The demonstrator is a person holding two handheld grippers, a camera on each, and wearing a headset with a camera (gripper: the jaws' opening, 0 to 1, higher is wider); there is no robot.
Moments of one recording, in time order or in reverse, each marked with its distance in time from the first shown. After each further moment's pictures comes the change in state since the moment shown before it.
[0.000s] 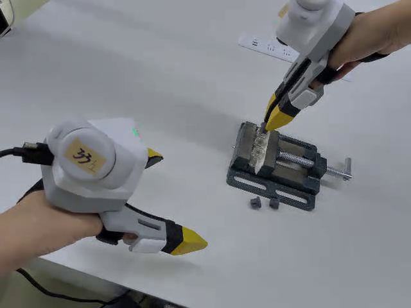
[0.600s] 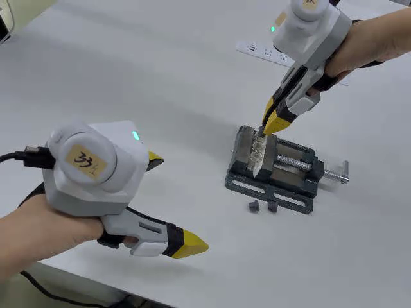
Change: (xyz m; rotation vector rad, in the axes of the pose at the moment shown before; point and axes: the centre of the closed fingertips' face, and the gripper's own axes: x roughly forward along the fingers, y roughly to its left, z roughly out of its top) left arm 0.000 -0.001 0.003 0.008 -0.008 0.001; right arm 0.000 0.003 0.000 -0.031 0.009 -0.040
